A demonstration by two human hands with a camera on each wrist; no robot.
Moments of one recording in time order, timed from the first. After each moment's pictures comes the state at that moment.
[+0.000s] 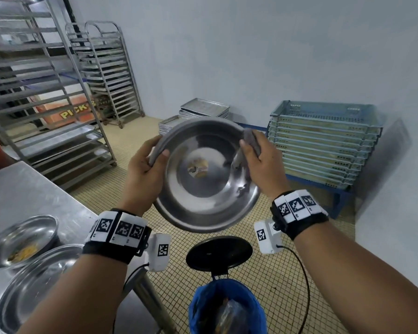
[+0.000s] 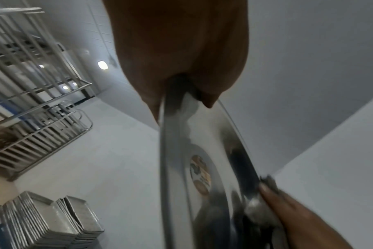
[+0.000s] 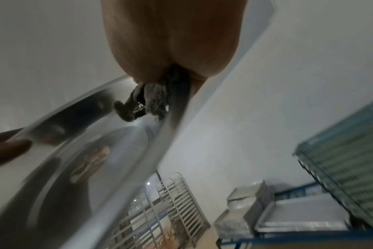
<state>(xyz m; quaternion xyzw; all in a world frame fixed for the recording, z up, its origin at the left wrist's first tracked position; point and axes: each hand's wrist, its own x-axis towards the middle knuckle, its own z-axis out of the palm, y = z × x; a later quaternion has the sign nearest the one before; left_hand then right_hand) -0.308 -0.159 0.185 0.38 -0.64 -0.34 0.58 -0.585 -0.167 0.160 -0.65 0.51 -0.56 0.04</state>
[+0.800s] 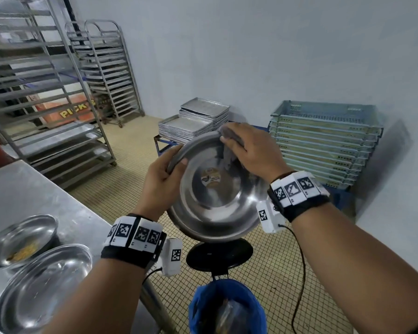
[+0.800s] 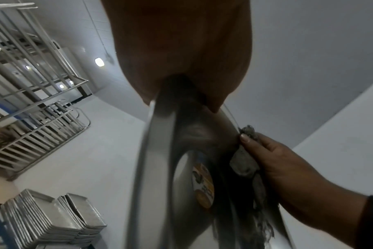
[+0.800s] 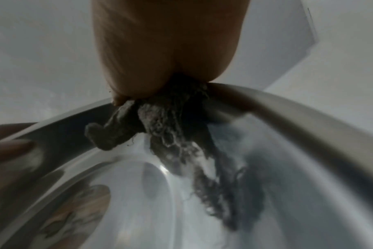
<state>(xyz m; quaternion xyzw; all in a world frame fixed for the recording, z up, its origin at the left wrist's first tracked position) -0.329 -0.154 0.171 0.35 -0.67 -0.34 0.55 -0.578 -0.183 0.199 -0.76 0.49 -0.42 -0.10</state>
